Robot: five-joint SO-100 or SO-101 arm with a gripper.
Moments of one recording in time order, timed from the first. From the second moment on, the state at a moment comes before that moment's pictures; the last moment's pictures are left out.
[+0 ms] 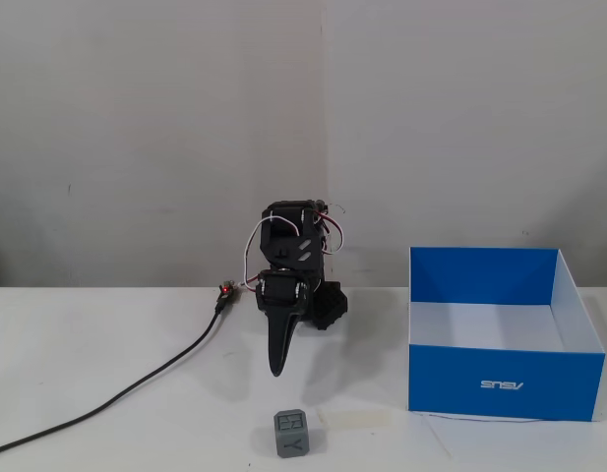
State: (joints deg) arm -4.2 189.7 174.5 63.0 10.8
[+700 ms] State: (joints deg) arm -5.7 189.7 174.5 62.5 10.8
